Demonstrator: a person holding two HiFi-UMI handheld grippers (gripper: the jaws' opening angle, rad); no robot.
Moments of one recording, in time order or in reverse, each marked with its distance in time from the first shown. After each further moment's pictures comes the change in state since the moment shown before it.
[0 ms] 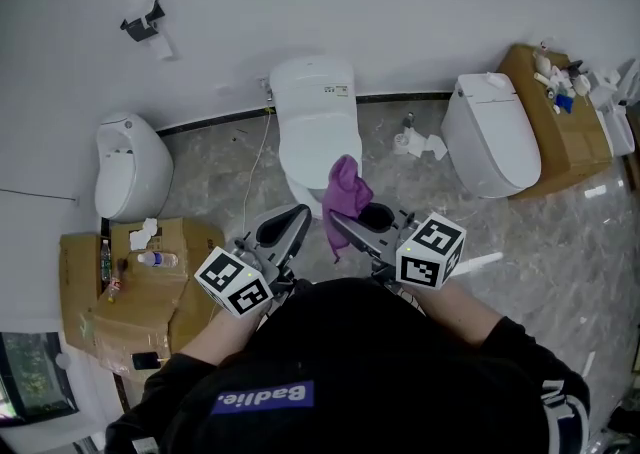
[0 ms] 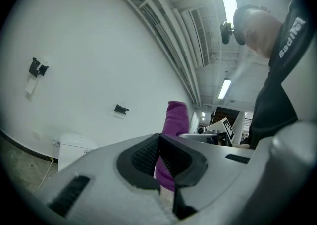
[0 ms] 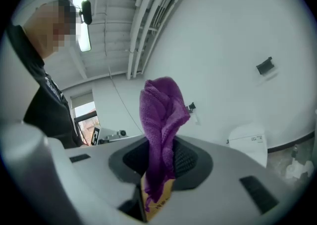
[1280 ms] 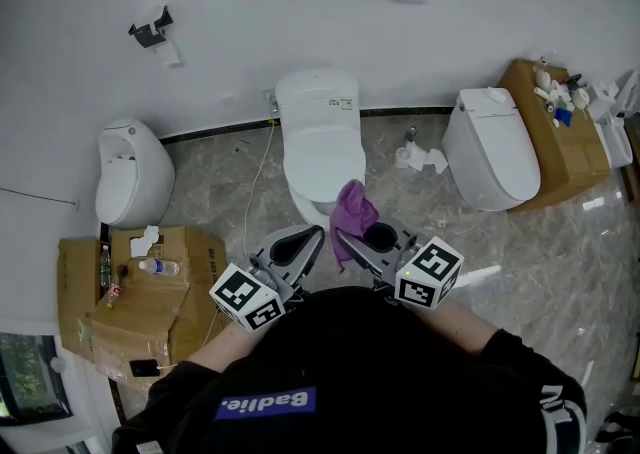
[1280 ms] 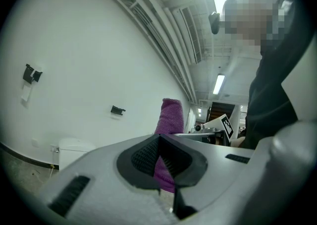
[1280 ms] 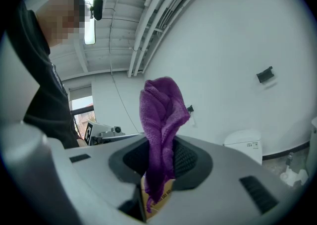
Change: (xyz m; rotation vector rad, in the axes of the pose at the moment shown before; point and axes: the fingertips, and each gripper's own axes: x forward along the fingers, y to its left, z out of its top) left arm -0.005 -0.010 -0.010 0.077 0.013 -0.037; right arm 0.003 0.003 -0.012 -0.076 -0.021 -0.039
